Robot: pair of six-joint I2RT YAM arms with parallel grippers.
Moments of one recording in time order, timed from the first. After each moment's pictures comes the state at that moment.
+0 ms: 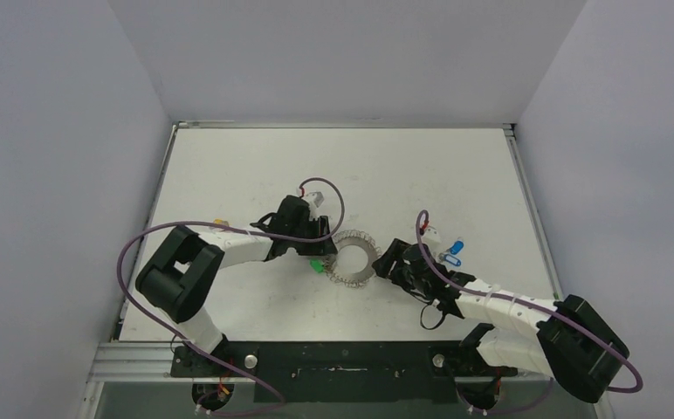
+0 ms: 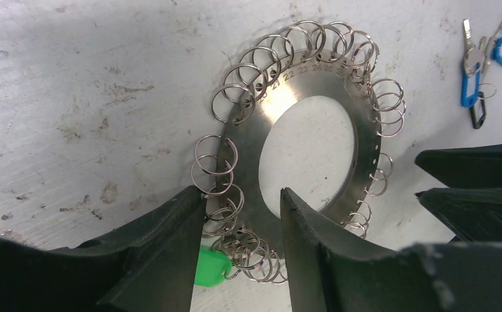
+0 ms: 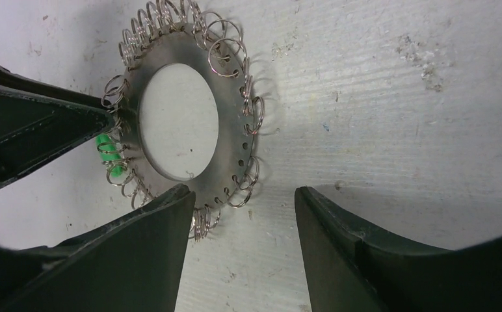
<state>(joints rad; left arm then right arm) -0.61 1.68 0.82 0.02 0.25 -0.57 0.73 1.11 0.34 0.06 0.18 0.94</state>
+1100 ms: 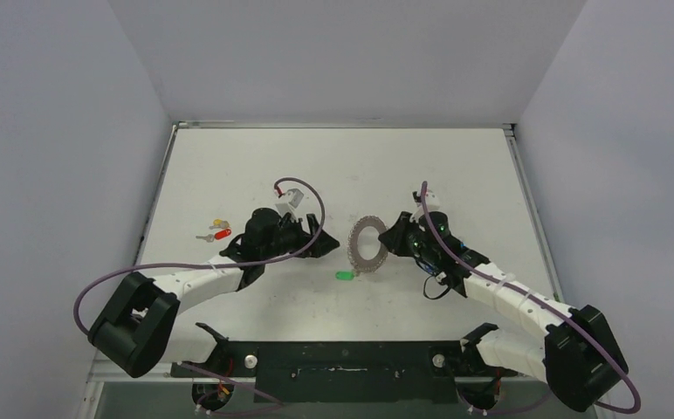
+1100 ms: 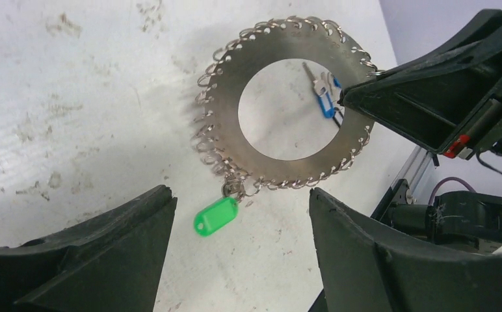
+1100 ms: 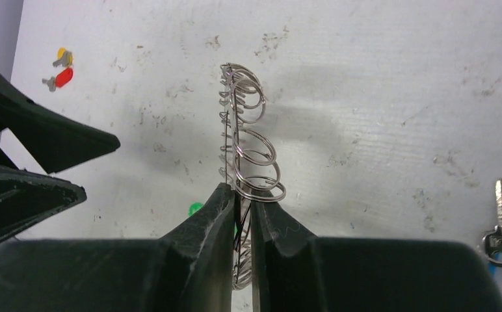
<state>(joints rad) -0.59 1.34 0.52 0.39 0.33 -0.71 0.57 1.12 0.49 0.11 -0.03 0.65</state>
